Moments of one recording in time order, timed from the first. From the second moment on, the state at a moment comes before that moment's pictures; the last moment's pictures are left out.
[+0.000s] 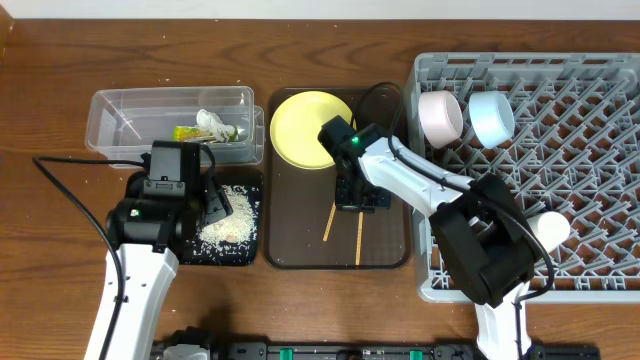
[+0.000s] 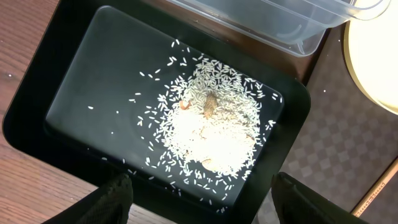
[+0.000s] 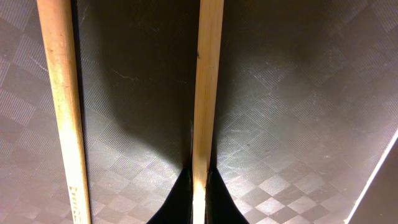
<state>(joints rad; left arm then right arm) -0.07 1.13 0.96 -1.00 -0.14 -0.49 0.65 2.10 1.47 -0.99 -0.03 0.74</state>
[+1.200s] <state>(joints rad) -0.07 1.13 0.96 -1.00 -0.14 -0.49 0.10 1.58 1.25 -1.15 0.03 0.17</state>
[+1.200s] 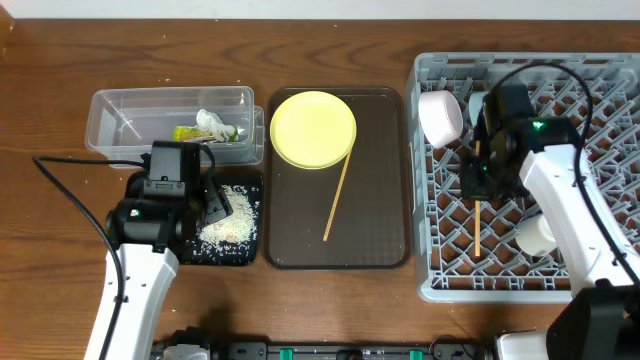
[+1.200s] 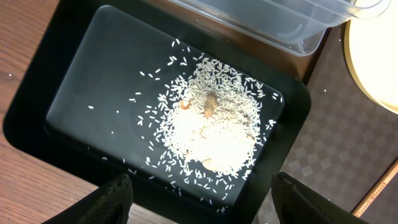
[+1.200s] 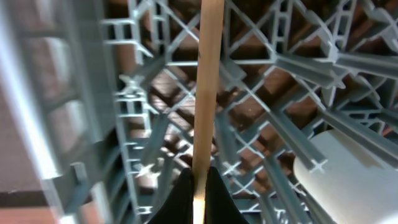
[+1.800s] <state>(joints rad) -0.07 1.13 0.96 -1.00 -0.14 -0.49 0.16 1.57 1.34 -1.01 -0.08 0.16</state>
